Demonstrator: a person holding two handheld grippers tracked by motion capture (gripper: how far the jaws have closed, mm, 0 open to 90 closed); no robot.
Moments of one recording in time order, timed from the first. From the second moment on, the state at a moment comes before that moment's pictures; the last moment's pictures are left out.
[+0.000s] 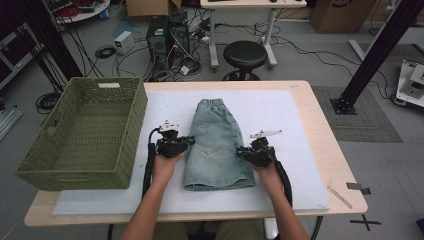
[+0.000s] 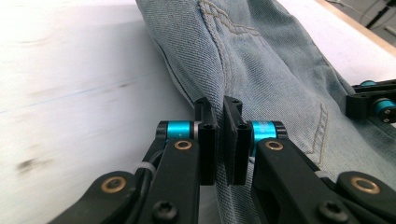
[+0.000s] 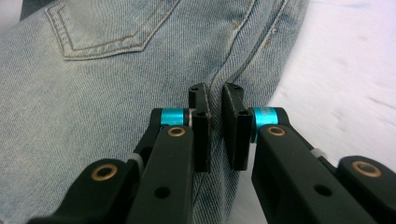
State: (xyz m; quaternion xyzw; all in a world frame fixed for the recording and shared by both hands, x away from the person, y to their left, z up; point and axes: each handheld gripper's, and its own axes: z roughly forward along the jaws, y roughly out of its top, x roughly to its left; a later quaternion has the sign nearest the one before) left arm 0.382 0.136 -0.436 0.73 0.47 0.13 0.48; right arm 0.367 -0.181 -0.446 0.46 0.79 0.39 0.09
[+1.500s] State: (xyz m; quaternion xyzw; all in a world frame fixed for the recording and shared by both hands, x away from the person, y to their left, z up) left arm 0.395 0.147 -0.421 0.70 0.44 0.13 0.55; right arm 0.361 -0.198 -0.439 0.44 0.81 0.37 0.13
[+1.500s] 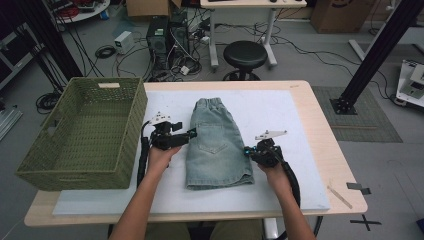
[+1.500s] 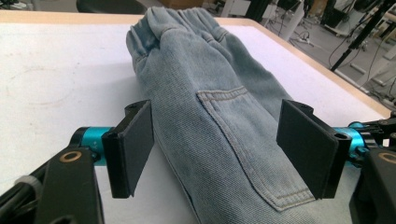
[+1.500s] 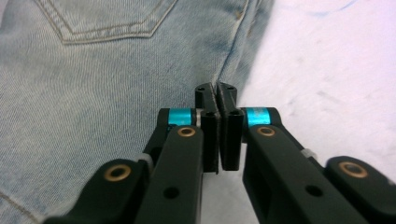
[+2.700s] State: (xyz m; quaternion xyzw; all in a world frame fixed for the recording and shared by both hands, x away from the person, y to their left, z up) left arm 0.395 0.150 -0.413 0.70 0.42 0.14 0.56; right arm 0.347 -0.200 -0.444 0.45 0.80 0.36 0.14
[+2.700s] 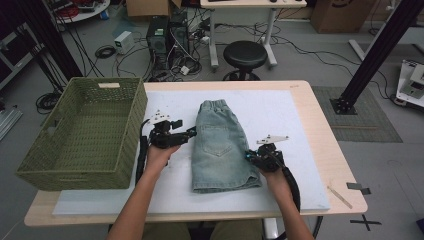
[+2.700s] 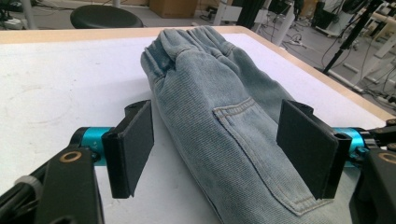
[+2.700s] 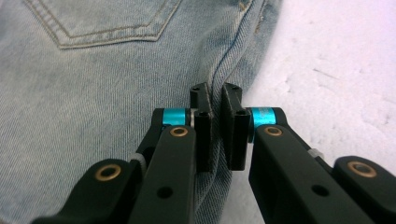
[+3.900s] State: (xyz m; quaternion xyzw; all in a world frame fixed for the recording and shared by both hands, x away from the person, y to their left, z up) left arm 0.391 0.153 -0.403 0.70 0.39 0.15 0.58; right arm 0.356 -0.275 -0.410 0.46 0.75 0.41 0.25
